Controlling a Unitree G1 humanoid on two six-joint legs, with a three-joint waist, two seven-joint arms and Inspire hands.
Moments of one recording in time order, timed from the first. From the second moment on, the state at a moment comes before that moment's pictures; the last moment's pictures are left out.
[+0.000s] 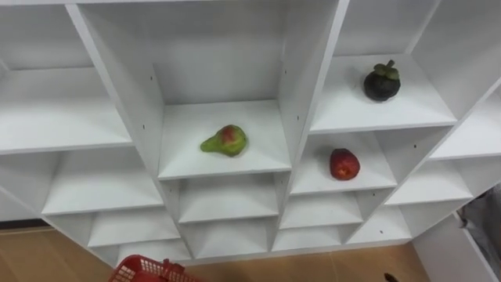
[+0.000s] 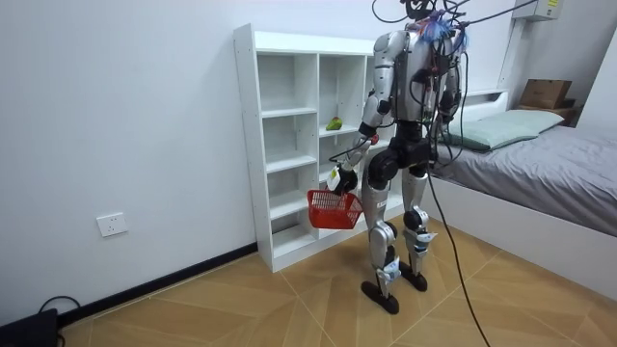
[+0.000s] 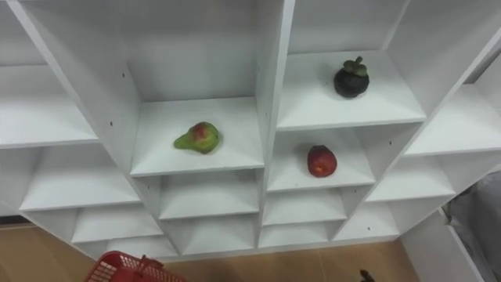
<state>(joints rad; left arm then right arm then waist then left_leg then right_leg) 0.13 0.20 0.01 1.10 0.26 -0.14 0.09 0.22 -0.22 0.04 0.85 -0.02 -0.17 -0.19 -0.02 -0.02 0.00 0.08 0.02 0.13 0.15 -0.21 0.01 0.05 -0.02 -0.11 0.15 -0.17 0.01</state>
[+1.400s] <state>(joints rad) 0.16 0.21 -0.12 1.05 0.11 -0.16 0.06 0.31 -0.28 0.10 -0.09 -0.09 -0.27 -0.53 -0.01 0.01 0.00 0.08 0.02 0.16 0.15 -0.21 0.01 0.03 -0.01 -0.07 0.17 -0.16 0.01</state>
